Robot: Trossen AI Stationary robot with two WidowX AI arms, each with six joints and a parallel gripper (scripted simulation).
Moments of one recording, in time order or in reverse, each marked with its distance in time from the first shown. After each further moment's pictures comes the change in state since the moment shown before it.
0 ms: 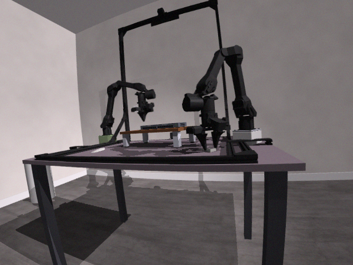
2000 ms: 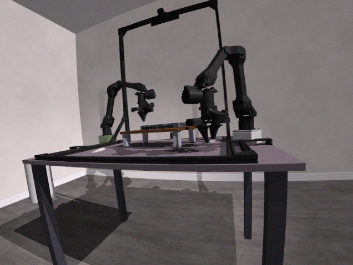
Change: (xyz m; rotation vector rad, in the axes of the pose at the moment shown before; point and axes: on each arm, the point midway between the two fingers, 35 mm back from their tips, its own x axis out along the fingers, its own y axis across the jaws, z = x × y) left arm -0.029 0.000 0.000 0.001 0.001 0.002; right arm 0.000 0.000 0.000 0.000 0.000 0.000
